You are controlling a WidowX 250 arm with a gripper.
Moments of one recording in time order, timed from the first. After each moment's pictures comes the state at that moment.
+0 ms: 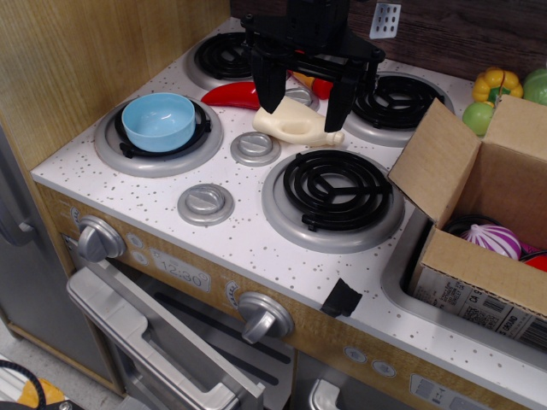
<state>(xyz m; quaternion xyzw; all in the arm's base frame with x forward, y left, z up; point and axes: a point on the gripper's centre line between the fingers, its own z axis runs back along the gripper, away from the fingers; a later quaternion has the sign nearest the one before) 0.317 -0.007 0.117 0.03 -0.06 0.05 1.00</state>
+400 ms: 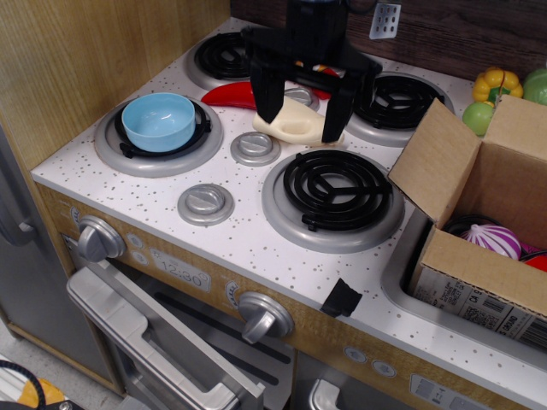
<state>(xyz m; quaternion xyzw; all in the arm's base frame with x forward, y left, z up) 0.317 -0.002 0.105 0.03 -0.05 0.03 1.00</state>
